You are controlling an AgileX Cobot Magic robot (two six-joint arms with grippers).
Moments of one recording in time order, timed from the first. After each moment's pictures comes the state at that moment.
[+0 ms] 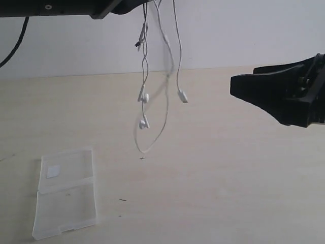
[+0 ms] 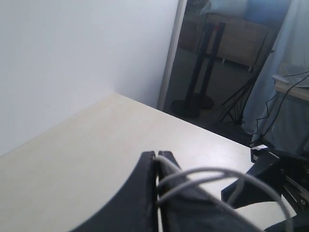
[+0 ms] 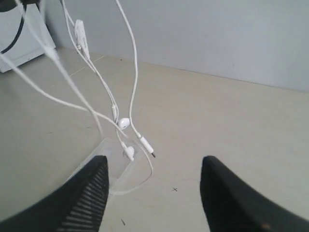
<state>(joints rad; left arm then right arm) -0.43 1.41 -1.15 -1.62 0.52 1.48 0.20 0.95 -0.55 1.53 0.64 -1.46</state>
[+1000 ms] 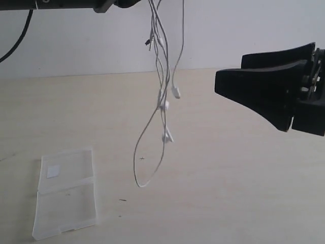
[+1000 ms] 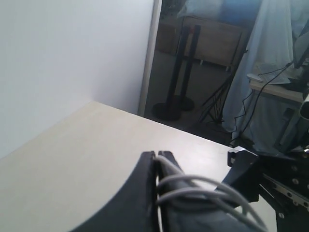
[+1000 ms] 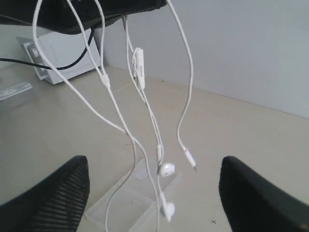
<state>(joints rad) -0.43 1.41 -1.16 -1.63 0.61 1.51 0.20 0.95 -0.55 1.65 0.81 -1.61</state>
